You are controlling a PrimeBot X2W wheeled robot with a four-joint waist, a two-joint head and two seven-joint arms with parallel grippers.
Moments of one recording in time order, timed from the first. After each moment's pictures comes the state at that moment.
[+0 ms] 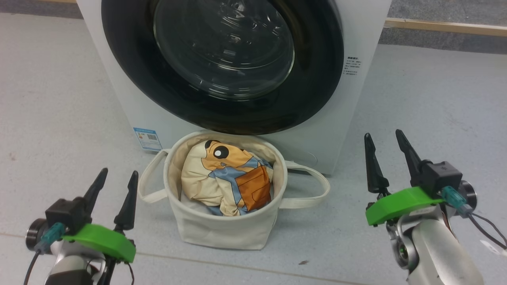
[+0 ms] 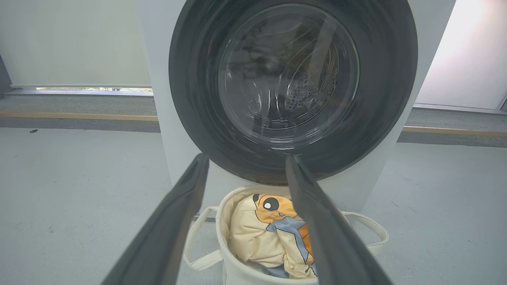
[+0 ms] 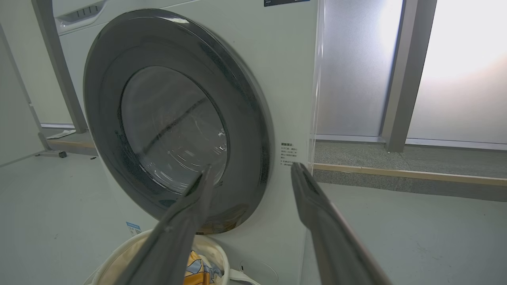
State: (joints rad) left arm -0.30 0.22 -0.06 0.49 -0.23 -0.13 -0.25; right arm -0.31 -0.12 0.19 0.33 0.21 0.13 -0.25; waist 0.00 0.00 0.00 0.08
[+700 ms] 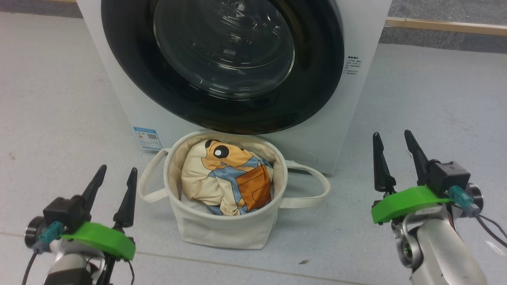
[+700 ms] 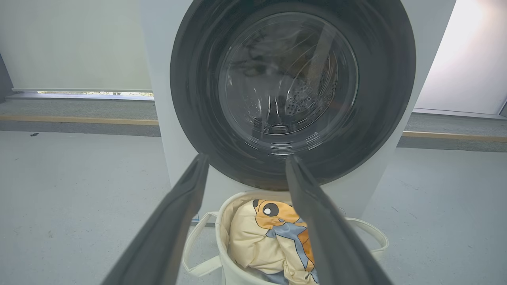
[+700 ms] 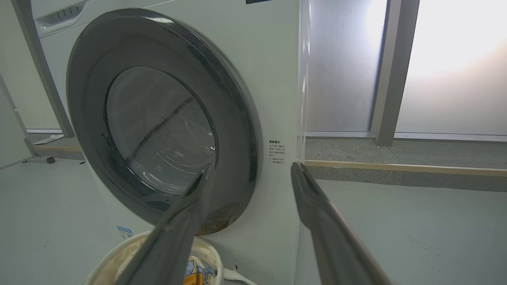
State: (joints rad) left arm -0.29 0.21 -0.04 0.47 -0.23 -0.13 -0.25; right arm -0.31 -0.11 0.14 0.35 0.21 0.13 -0.25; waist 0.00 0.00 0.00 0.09
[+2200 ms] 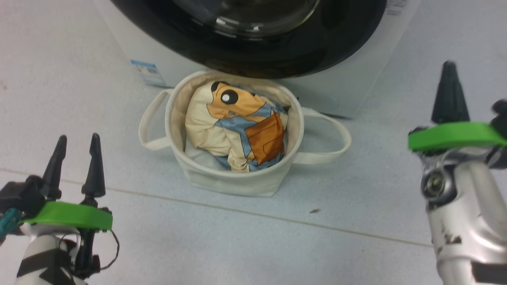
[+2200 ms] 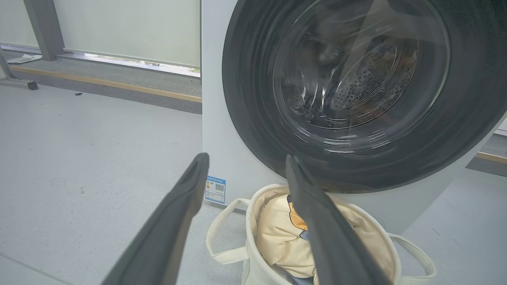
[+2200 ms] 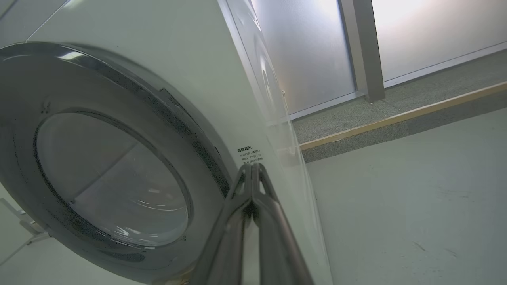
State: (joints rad) left arm -0.34 0.17 0.12 0.38 -0.27 -0.12 -0.25; right arm -0.52 -0.09 -0.03 0.36 0.41 0.13 -0.25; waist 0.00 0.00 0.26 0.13
